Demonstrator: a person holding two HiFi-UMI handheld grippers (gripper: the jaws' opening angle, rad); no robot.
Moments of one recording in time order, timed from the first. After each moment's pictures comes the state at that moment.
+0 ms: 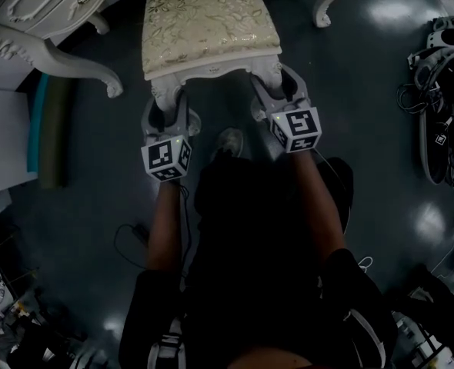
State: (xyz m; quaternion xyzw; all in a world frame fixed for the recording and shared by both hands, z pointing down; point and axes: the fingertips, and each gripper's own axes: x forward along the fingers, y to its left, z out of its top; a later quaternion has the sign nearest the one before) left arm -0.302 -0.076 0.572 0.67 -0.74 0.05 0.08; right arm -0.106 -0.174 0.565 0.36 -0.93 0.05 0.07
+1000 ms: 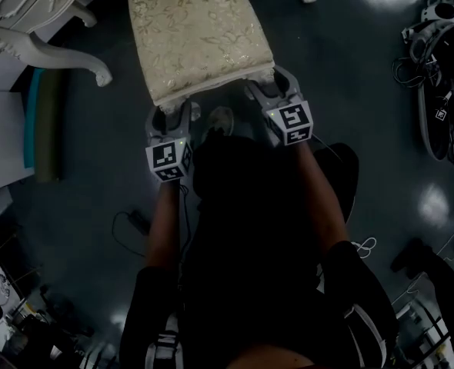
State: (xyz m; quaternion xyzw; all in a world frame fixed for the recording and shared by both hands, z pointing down) left arm -0.244 -0.018 0.628 0.69 -0.71 0.12 0.13; right arm -0.060 -0.123 0.631 0.33 -0.93 0.05 0.12
